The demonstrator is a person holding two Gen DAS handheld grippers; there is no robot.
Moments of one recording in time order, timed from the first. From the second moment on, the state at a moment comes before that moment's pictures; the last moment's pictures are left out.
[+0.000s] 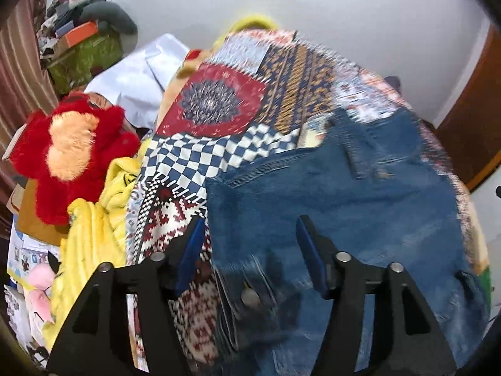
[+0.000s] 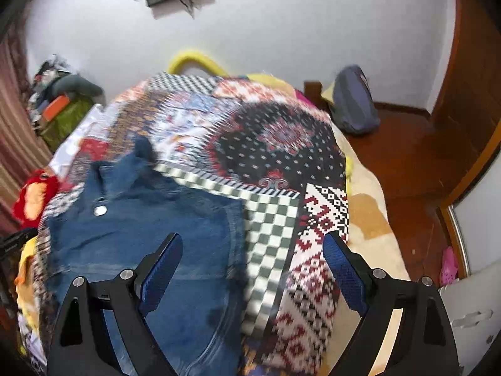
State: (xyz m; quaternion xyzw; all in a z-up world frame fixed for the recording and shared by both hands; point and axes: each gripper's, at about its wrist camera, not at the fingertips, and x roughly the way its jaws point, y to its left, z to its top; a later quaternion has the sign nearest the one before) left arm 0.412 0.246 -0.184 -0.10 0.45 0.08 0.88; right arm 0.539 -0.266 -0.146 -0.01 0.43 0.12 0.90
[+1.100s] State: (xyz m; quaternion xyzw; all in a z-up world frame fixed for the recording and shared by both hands) left arm 0.167 0.174 -0.217 -0.15 0.47 0.06 0.87; right arm 0.284 -0.289 -0.181 0.05 0.48 0.16 0.86
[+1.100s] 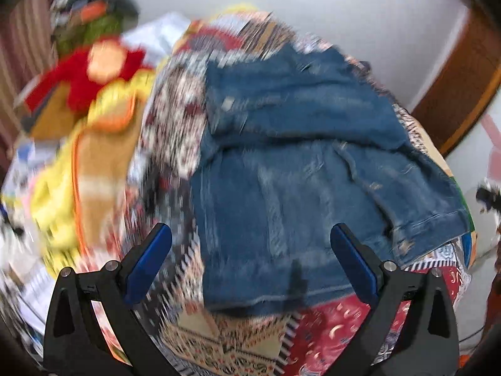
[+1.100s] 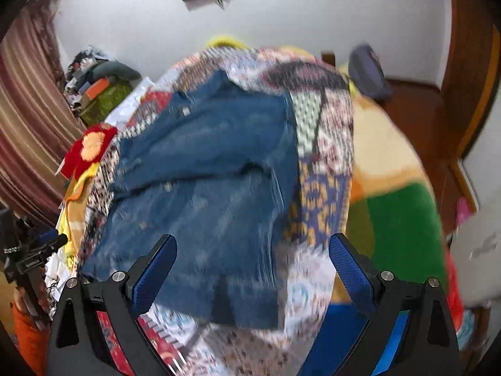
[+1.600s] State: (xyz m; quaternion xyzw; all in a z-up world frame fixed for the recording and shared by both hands) left arm 0.152 0.195 -0.284 -0.28 0.52 0.03 0.81; right arm 0.283 -0.296 -0.241 0.14 0.54 0.20 0.81
